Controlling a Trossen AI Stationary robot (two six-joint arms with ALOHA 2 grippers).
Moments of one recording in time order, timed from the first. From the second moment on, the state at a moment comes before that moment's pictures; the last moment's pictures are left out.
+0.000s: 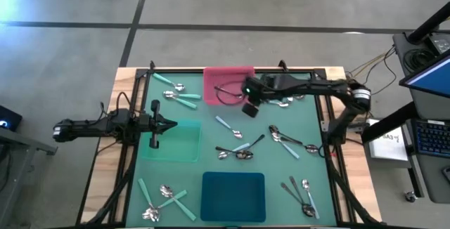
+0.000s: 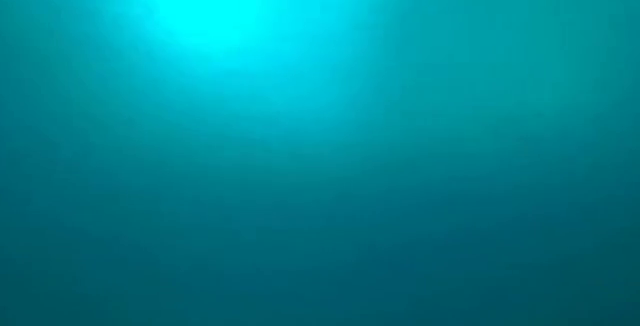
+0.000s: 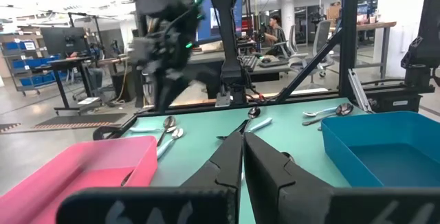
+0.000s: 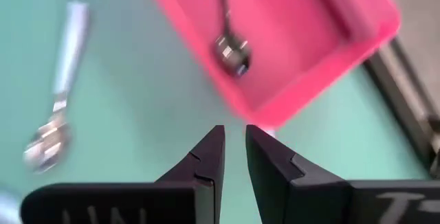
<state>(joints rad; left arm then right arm) 0.01 0.03 0.04 0.06 -0.02 0.11 -0.25 1.66 1.35 -0.84 0.26 0.22</state>
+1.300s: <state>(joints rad) 0.01 0.03 0.04 0.06 -0.02 0.11 0.25 1.47 0.91 -0.96 0.01 1.16</state>
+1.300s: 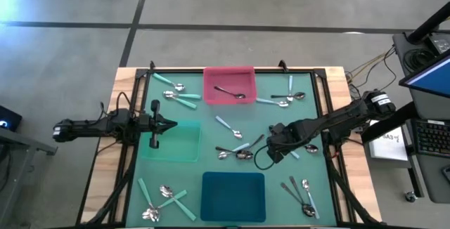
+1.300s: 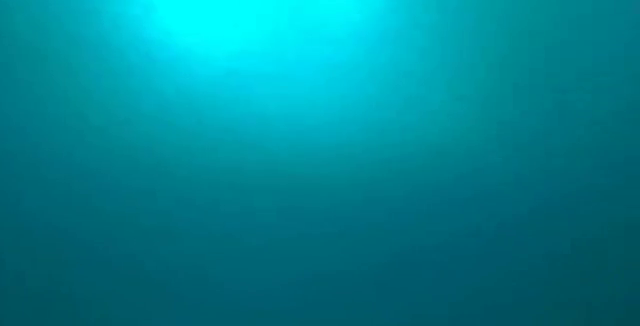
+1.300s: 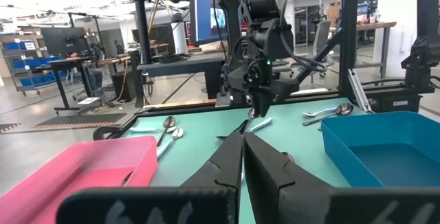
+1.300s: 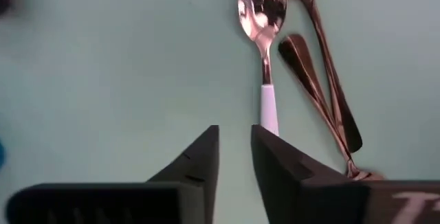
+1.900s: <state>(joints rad) 0.01 0.03 0.04 0.06 -0.02 0.11 0.25 1.52 0.78 -0.89 -0.02 1.20</state>
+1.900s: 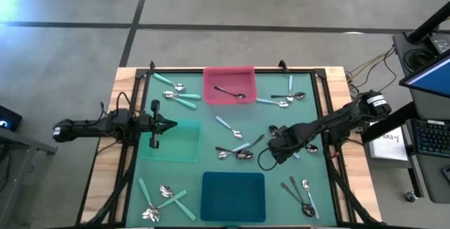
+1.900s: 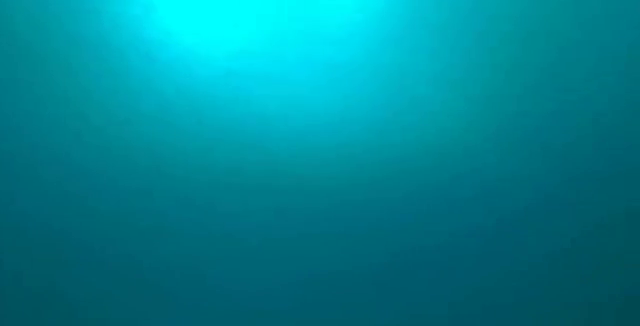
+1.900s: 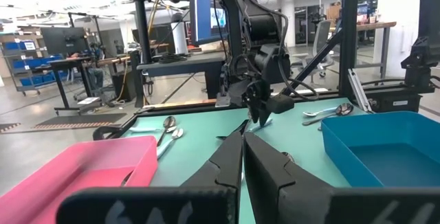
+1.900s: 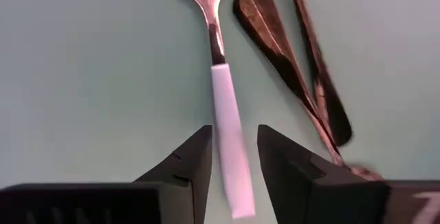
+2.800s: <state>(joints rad) 0.01 0.03 0.04 0.06 -0.02 0.11 0.25 1.49 0.87 -0.81 0.13 0.89</state>
